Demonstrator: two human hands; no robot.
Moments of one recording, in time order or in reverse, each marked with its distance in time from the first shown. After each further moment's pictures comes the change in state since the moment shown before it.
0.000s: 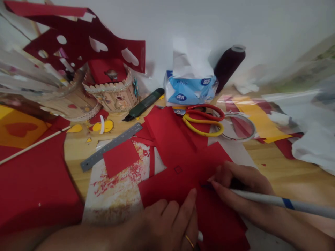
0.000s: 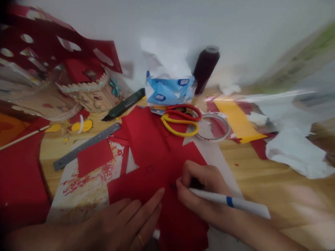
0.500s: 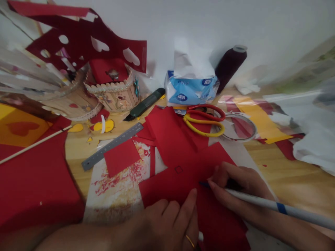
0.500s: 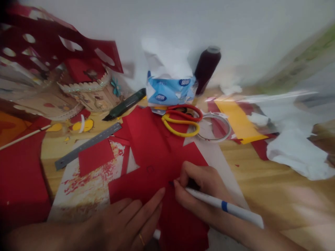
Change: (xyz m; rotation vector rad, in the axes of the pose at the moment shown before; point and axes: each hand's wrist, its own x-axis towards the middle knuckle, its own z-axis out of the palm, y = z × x) left_hand -0.001 0.002 0.000 0.000 -0.025 0.007; right_hand 0.002 0.000 0.003 -0.014 -0.004 -0.008
